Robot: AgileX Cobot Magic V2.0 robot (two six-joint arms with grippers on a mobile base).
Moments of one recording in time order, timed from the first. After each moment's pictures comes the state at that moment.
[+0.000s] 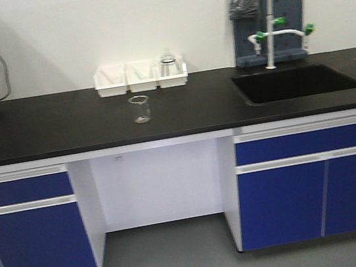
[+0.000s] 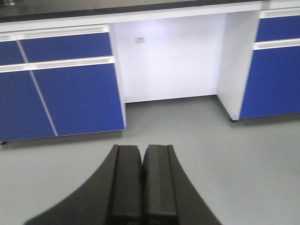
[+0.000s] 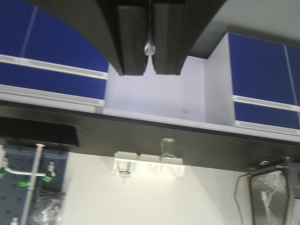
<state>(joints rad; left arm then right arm) -0.07 -0.01 0.03 -0.02 0.01 0.05 0.27 0.55 -0.41 -0.49 0.00 0.42</state>
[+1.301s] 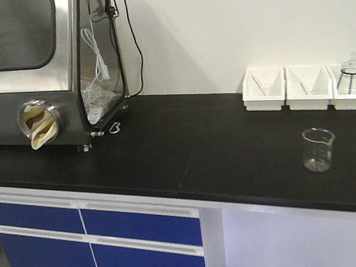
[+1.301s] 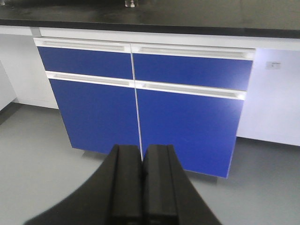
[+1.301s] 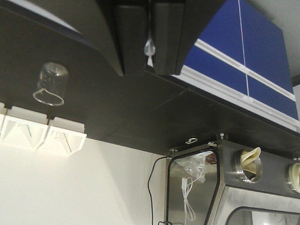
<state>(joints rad) -0.07 -0.01 0.03 -0.02 0.01 0.05 0.27 0.55 -0.41 -0.49 0.00 0.42</state>
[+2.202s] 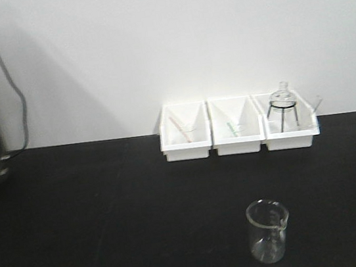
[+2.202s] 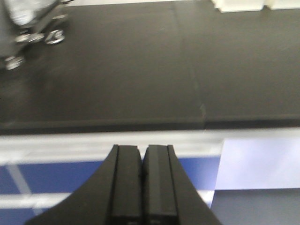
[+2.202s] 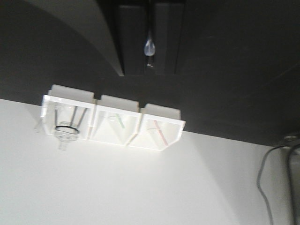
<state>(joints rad) -0.07 -0.01 0.03 -0.02 0.01 0.05 0.27 0.55 -0.41 -0.49 0.00 0.42</state>
